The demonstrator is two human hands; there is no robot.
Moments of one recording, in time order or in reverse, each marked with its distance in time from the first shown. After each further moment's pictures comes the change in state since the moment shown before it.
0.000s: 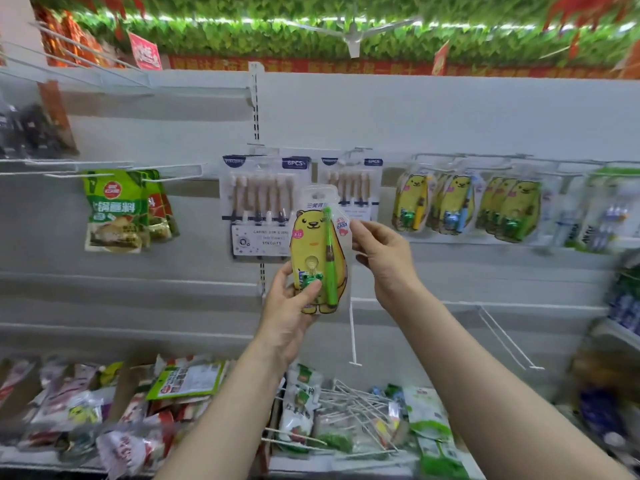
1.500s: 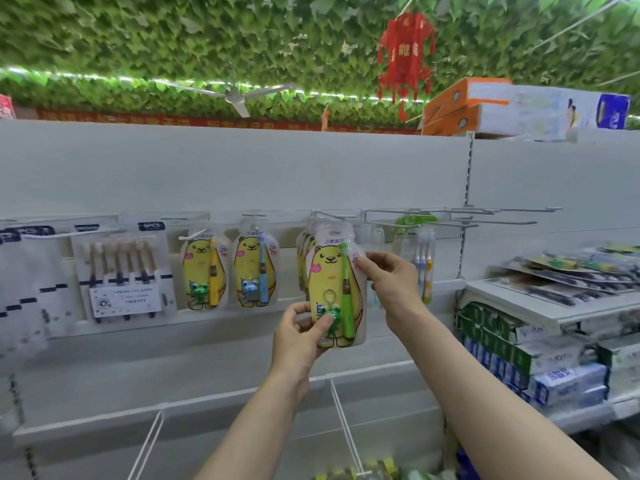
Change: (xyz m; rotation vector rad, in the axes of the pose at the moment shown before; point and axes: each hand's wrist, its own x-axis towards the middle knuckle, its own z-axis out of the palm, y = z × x) left_hand 0.125 -0.224 0.397 0.210 -0.133 -0.019; right_hand 0.163 -0.068 -0.430 -0.166 0.339 -0.162
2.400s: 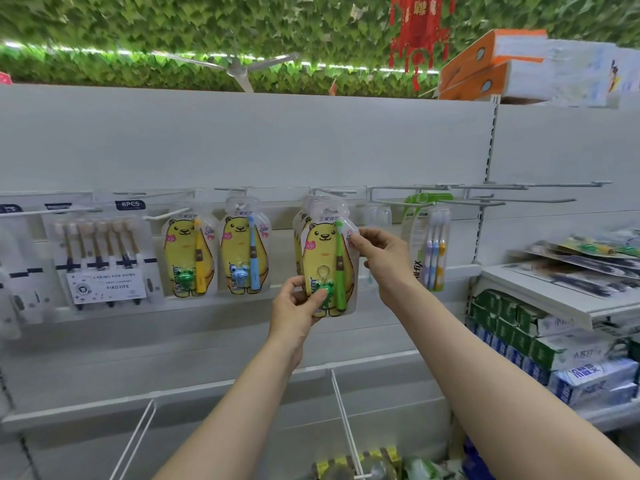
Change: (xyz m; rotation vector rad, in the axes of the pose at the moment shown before) left_hand 0.077 -0.032 0.008 0.067 0.034 0.037; right_hand 0.070 0.048 0.010 0.047 -0.074 0.010
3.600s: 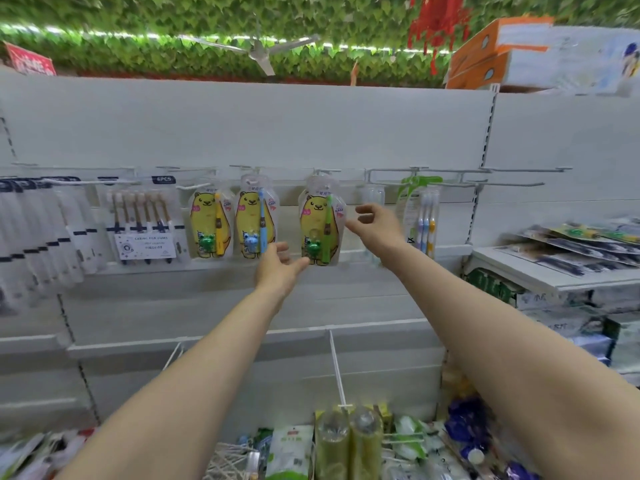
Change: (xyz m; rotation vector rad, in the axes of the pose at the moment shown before) left_hand -0.048 0.044 -0.011 0.534 0.178 0.033; right_hand -0.031 -0.042 -0.028 -0.524 -0.167 0.006
